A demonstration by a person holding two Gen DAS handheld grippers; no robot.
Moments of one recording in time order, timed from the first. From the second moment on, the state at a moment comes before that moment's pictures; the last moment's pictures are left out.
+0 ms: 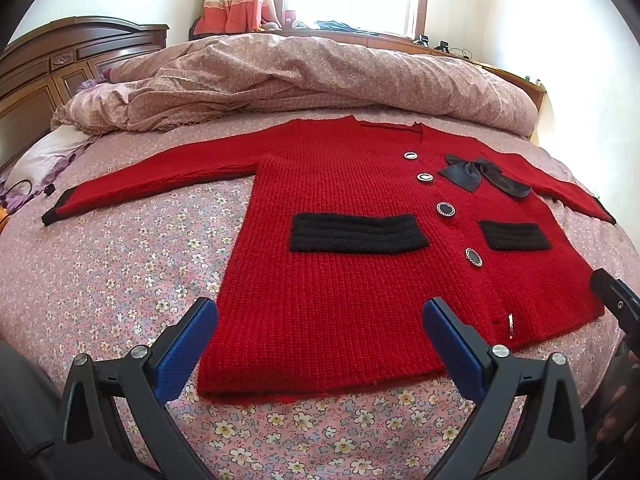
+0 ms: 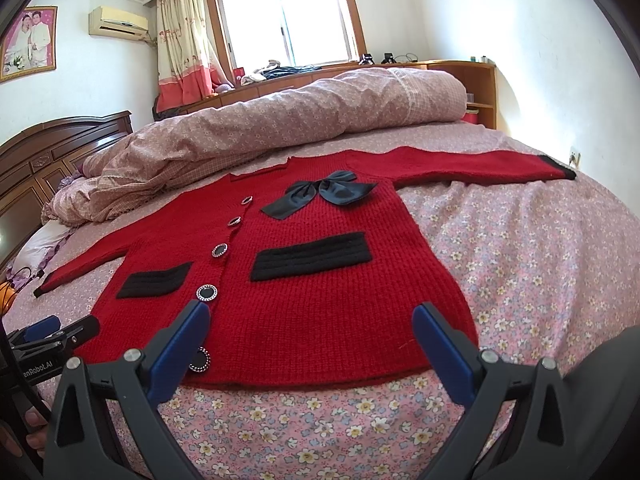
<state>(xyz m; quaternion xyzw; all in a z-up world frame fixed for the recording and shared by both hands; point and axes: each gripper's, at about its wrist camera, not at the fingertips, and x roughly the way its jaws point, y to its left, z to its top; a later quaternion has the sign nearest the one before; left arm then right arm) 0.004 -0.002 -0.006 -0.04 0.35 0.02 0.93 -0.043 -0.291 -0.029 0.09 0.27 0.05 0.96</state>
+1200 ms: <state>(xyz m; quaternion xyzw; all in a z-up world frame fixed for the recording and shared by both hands) 0.008 -0.006 -0.011 -0.05 0.36 0.02 0.93 -0.041 -0.291 -0.029 0.09 0.27 0.05 0.96</state>
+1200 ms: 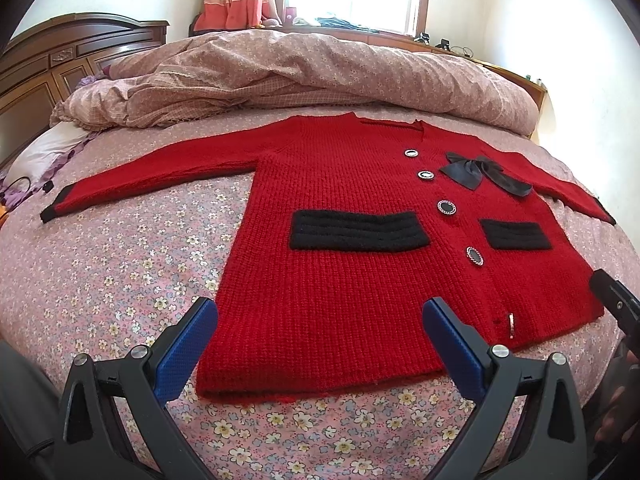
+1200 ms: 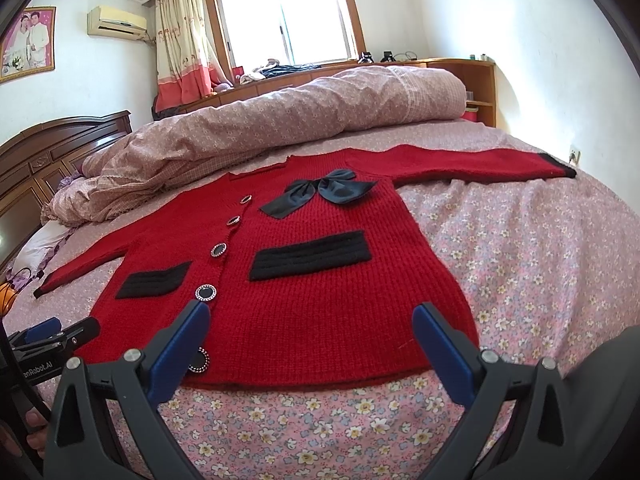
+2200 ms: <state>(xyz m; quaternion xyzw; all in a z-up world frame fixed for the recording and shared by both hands) 0.007 0.005 -0.007 -0.06 0.36 0.03 0.93 -0.042 -0.292 -0.030 0.10 0.27 0.05 0.96</state>
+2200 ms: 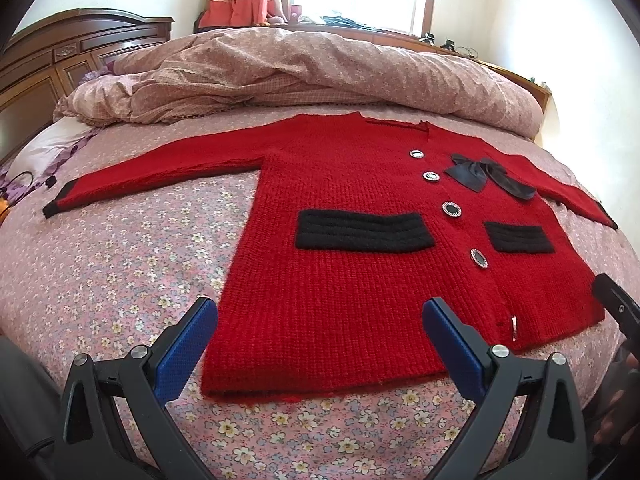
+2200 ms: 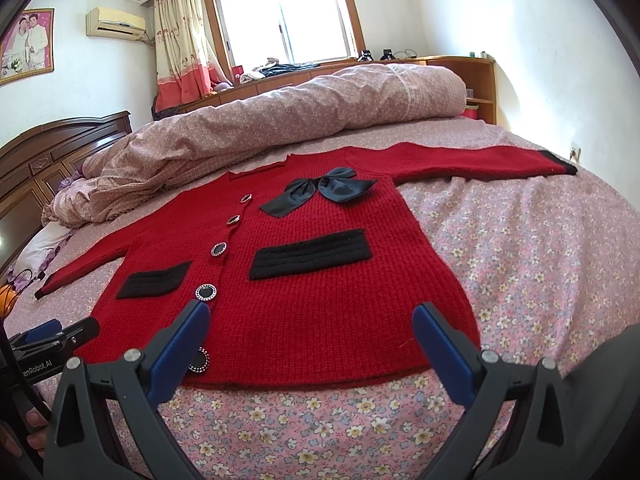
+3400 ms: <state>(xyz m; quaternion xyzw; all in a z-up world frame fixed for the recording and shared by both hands) 0.076 0.354 -0.055 -0.55 0.31 0.18 0.75 0.028 -0.479 -0.009 0.33 0.23 -0.03 0.92</state>
